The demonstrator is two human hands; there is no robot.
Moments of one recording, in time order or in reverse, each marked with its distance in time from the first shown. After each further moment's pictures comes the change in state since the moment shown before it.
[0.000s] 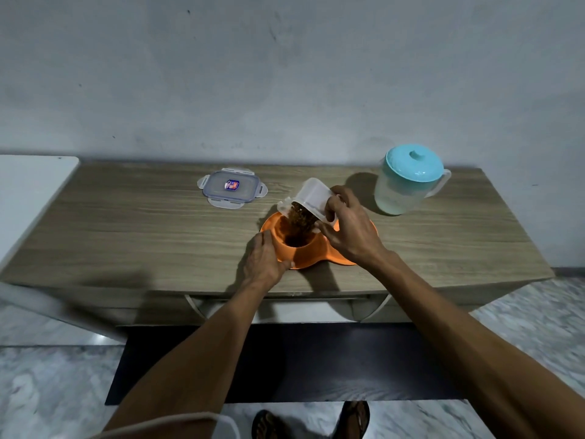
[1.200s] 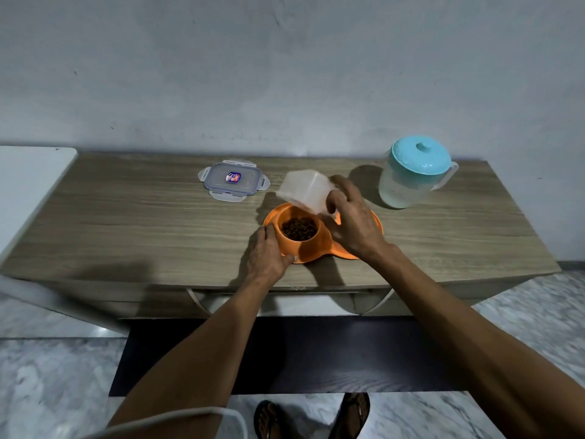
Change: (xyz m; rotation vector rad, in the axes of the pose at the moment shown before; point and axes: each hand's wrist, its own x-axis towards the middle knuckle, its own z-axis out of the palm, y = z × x) left_hand -0.002 0.002 -0.001 0.027 0.000 -0.006; right_hand 0.004 0.001 0.009 -0.071 0.053 -0.091
